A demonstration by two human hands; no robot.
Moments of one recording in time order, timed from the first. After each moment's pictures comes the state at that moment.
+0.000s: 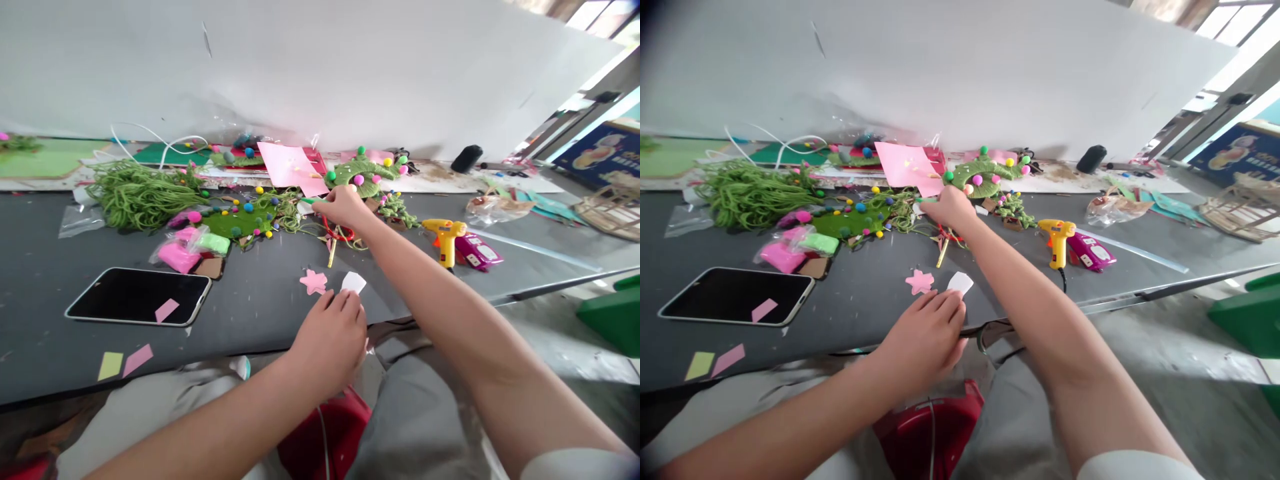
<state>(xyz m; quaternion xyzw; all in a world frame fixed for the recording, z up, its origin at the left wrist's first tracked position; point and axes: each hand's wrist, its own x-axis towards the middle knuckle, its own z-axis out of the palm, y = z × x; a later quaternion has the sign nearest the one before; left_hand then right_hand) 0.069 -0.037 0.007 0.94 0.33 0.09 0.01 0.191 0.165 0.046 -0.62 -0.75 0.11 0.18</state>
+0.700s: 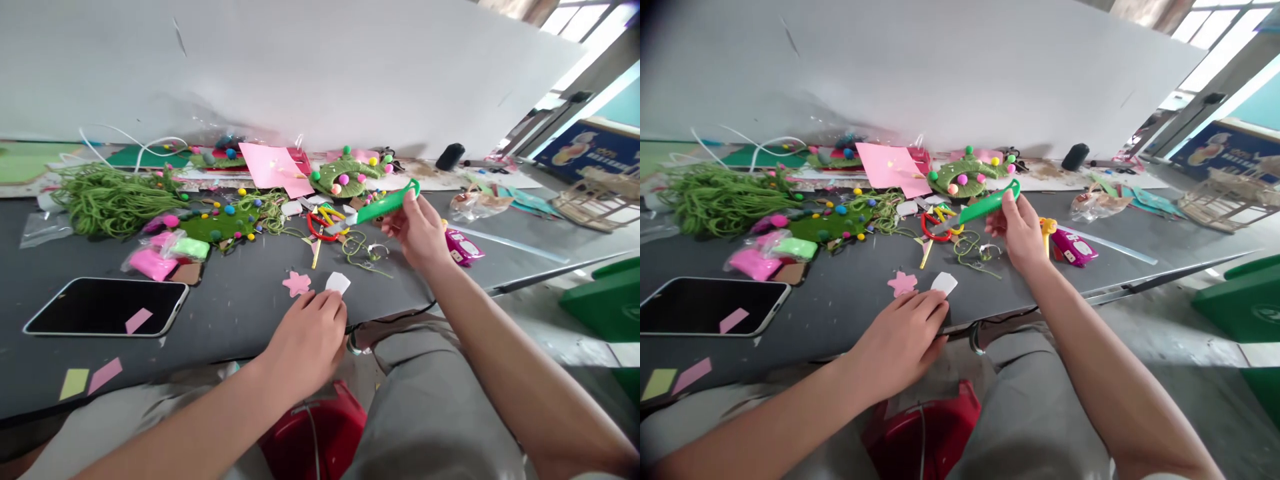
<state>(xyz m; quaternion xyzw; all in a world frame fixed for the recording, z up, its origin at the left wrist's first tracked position) 0.067 -0.033 0.013 0.94 0.33 0.09 0.06 0.315 0.080 0.036 -0.53 -0.53 0.32 0.58</state>
